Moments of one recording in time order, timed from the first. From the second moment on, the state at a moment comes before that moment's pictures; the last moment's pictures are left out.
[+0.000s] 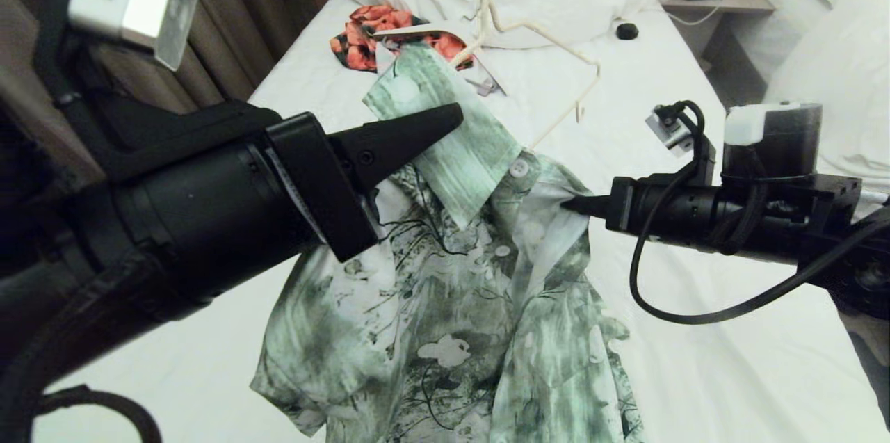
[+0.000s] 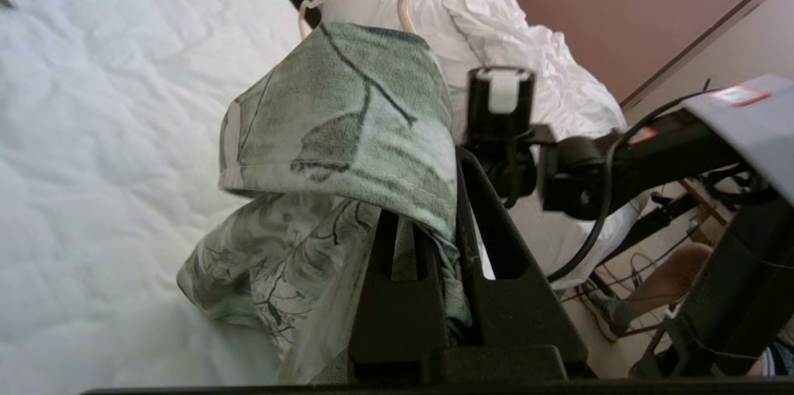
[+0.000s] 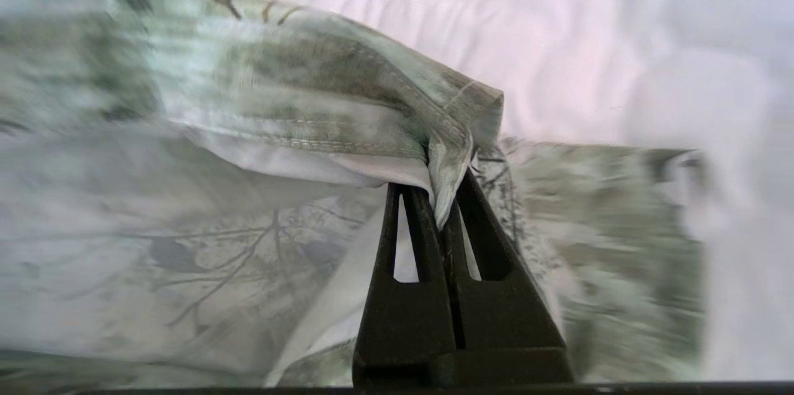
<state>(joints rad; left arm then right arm) -0.95 1.32 -0.83 -0.68 0.00 -0.23 0.42 1.71 -1.04 -0.44 0.36 0.46</state>
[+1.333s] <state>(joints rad) -1.00 1.30 -0.95 -0.40 0.04 -0.32 0.24 1.69 -1.14 -0.32 0.38 0.51</state>
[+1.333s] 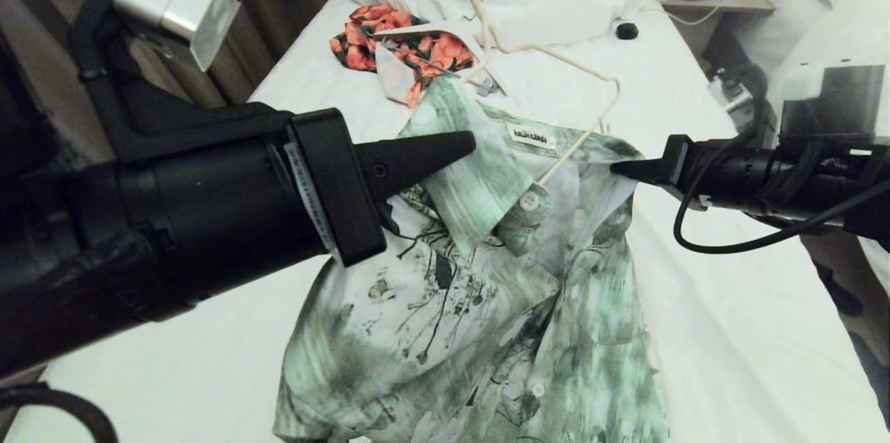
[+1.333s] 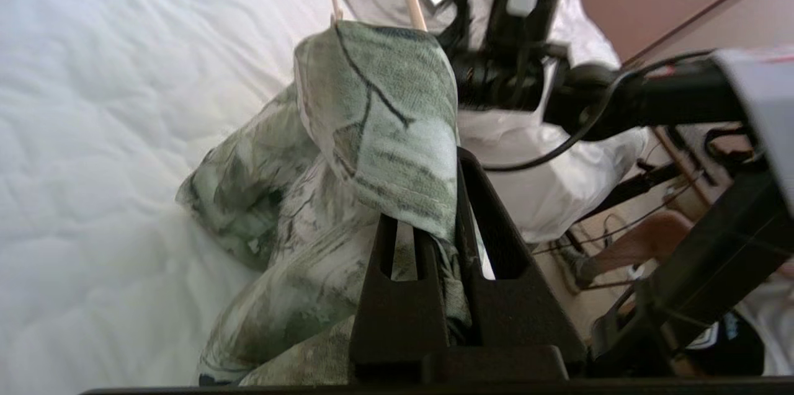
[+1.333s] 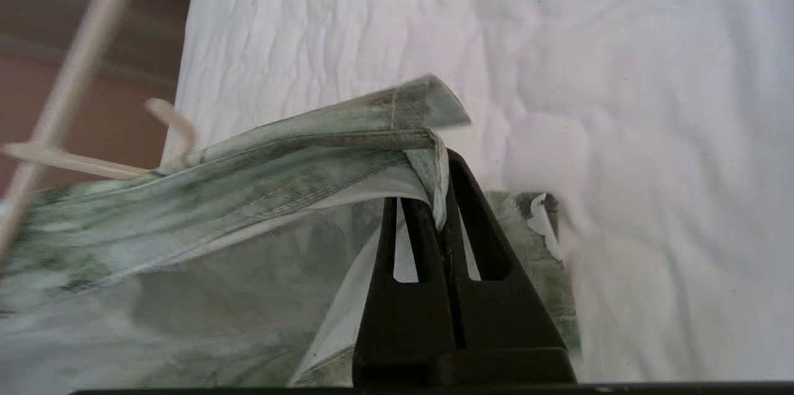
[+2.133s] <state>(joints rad) -1.04 1.24 -0.97 -0.40 0.04 -0.33 0.34 1.78 -1.14 -0.39 0.36 0.50</state>
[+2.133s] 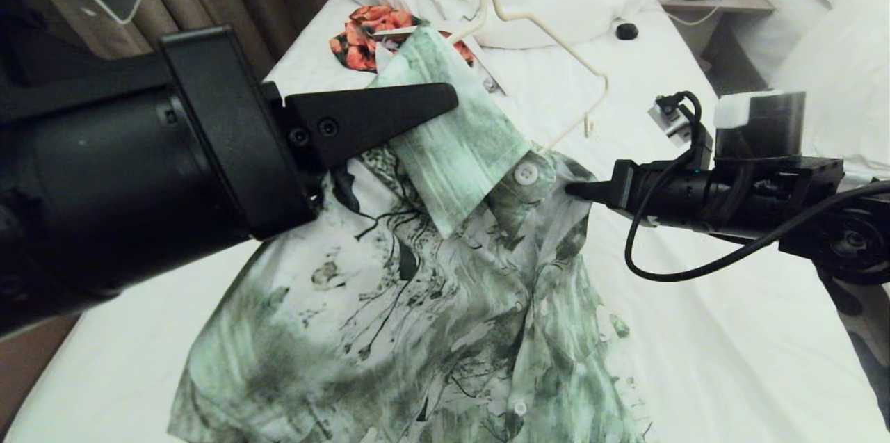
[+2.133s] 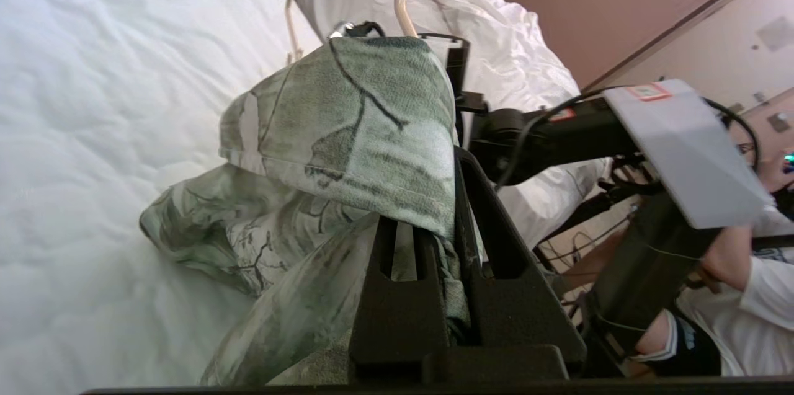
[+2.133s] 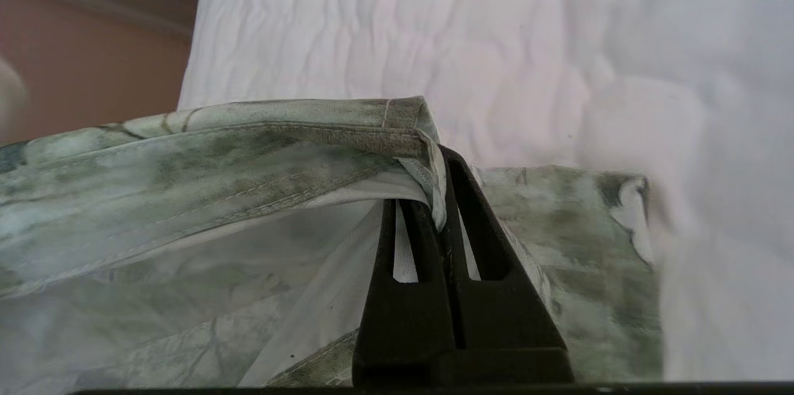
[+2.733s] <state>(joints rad) -1.09 1.23 -1.00 -0.30 0.04 -0.37 0.33 1.83 -1.18 -0.43 0.36 0.50</state>
